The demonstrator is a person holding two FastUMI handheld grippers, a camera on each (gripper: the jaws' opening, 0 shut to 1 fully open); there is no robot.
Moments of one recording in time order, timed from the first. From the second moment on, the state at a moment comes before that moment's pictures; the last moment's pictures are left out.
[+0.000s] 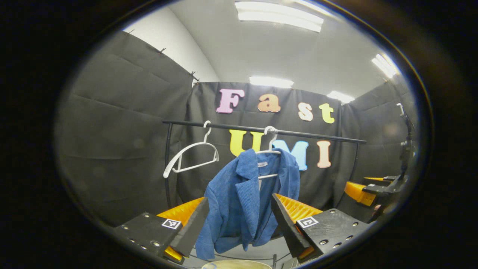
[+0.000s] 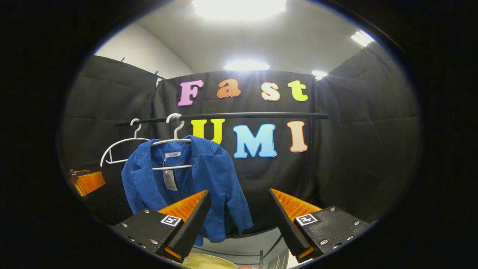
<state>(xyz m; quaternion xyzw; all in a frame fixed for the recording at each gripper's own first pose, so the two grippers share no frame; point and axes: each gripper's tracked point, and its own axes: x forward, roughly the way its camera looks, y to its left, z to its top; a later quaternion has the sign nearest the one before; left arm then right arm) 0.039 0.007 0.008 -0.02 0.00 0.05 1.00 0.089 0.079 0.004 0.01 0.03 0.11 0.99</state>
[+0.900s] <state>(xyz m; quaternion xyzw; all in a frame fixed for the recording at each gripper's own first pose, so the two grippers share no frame) 0.185 0.000 -0.040 -0.04 0.06 0.18 0.98 0.249 0.217 -0.060 0.04 0.12 0.31 0.94</state>
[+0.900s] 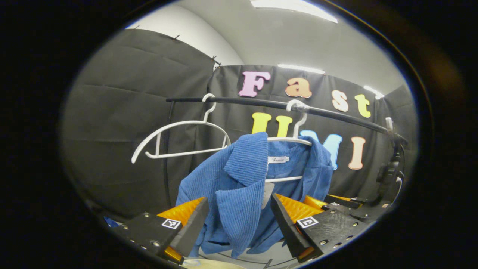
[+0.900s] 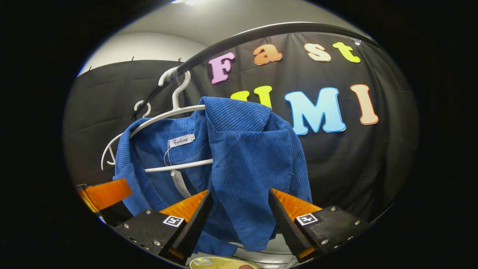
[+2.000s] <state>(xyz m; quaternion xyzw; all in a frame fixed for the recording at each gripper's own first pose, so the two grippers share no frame) 0.231 0.027 -0.066 -0.04 0.05 0.24 0.97 0.286 0.234 -0.051 0.07 0.09 0.35 0.93</state>
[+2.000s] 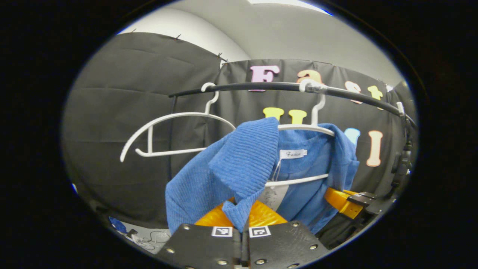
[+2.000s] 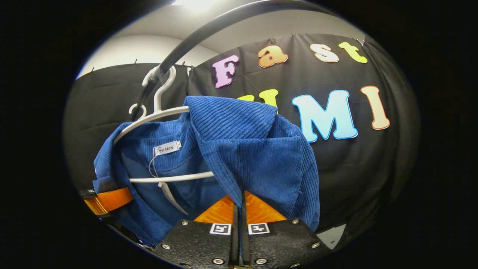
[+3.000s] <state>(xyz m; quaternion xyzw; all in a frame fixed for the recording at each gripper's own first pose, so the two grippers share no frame) 0.180 0.052 -0.005 -0.07 -0.01 0.22 0.97 0.313 0.189 -0.016 0.06 0.02 0.31 0.95</state>
